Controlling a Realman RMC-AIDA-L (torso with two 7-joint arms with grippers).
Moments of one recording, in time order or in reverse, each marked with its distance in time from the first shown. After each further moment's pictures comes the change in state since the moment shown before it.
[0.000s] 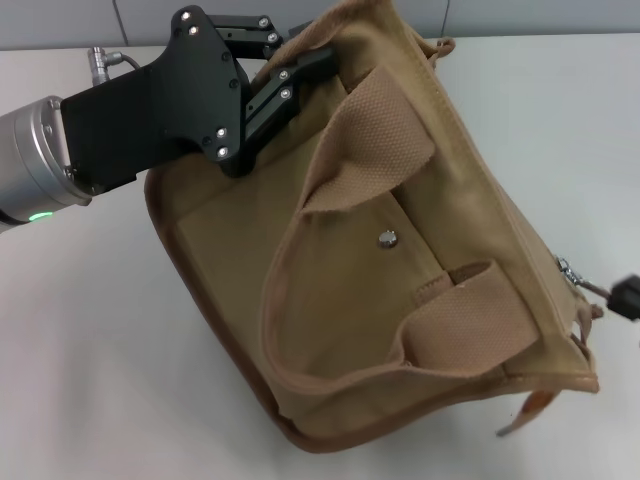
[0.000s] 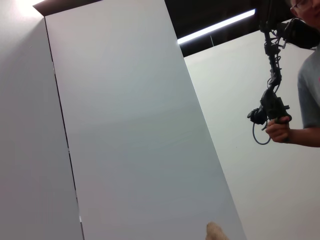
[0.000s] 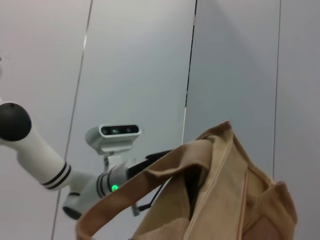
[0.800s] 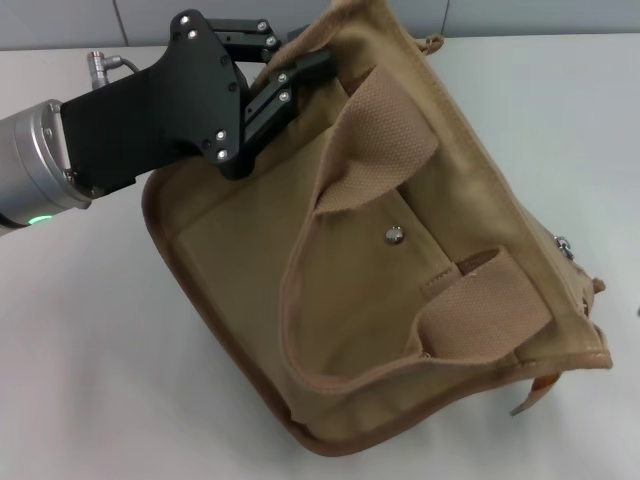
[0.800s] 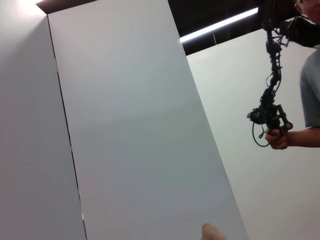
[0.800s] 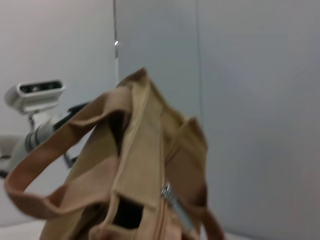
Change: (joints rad) left arm 0.007 -0.001 0.001 -0.002 0.000 -0.005 0.002; right arm 0.048 -0.032 0.379 0.069 -0.329 0.051 0.090
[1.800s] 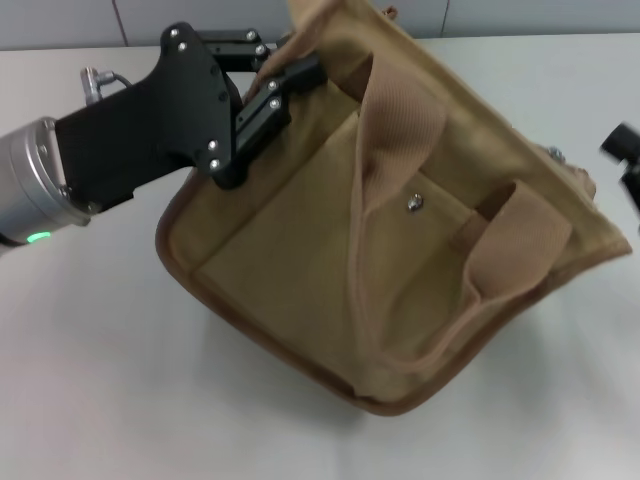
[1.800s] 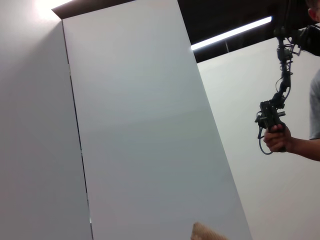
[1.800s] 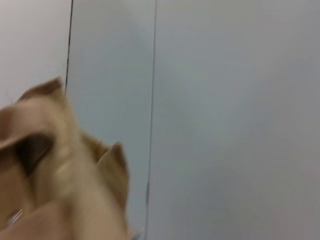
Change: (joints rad) left arm 0.020 -0.003 0.005 -0.044 -0.024 0.010 0.017; right arm 0.217 0.032 0.031 0.100 0.158 0.221 -0.060
